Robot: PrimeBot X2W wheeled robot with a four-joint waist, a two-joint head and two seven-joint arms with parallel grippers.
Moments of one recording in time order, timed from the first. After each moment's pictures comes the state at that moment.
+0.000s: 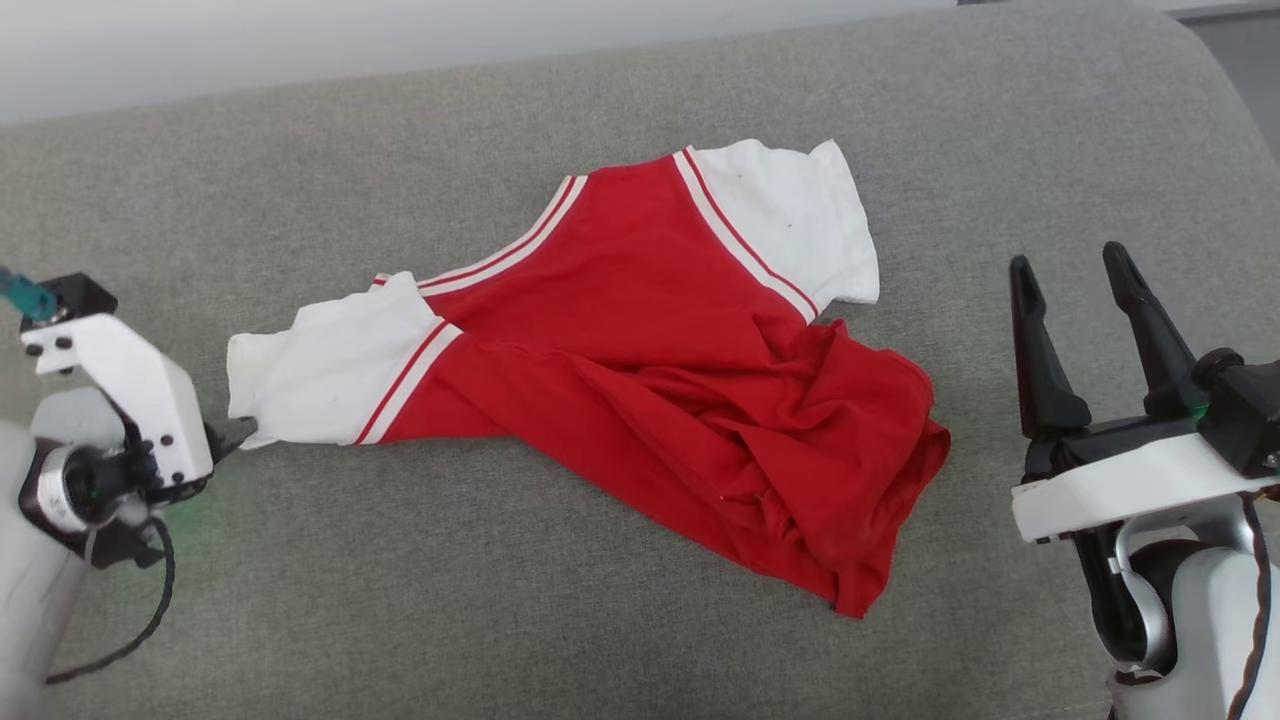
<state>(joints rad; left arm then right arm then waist) -0.67 0.66 -0.51 0.62 -1.04 0.09 0.72 -0.21 -0.08 -0.02 -0.09 0.19 0.13 -0.03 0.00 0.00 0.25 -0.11</state>
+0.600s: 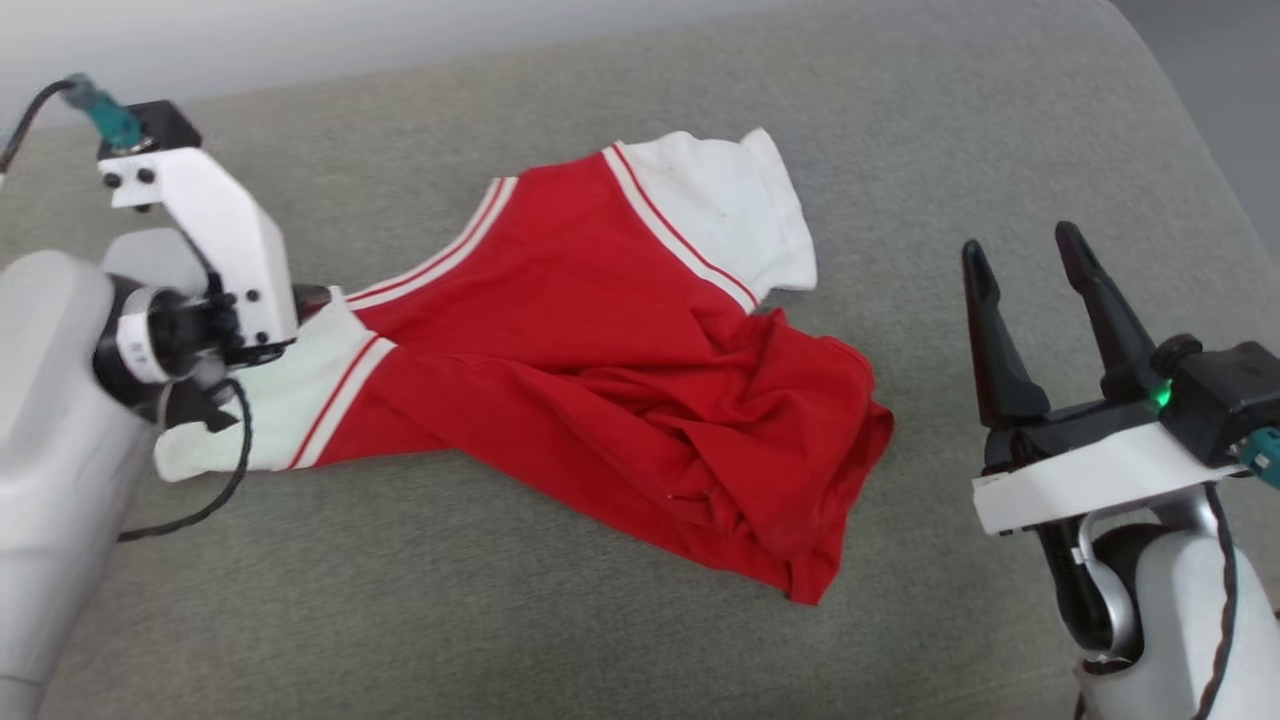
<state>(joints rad) -0.89 0.60 -0.59 0.48 -0.96 0.25 0.89 -0.24 -0.08 0.04 -0.09 0.21 0.13 -0.04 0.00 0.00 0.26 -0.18</state>
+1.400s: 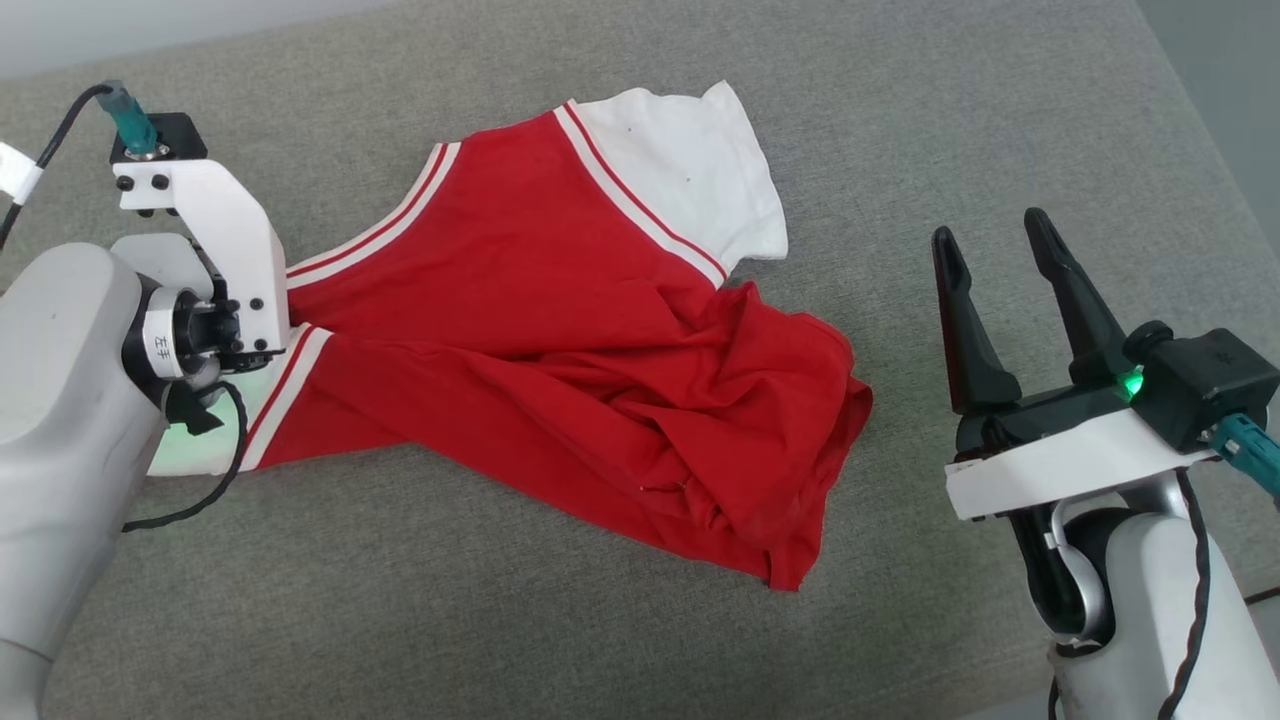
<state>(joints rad) -0.96 0.58 -0.70 0.63 -0.85 0.26 0.91 -0.28 -0.06 0.07 -0.03 0.23 0.13 -0.08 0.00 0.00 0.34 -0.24</state>
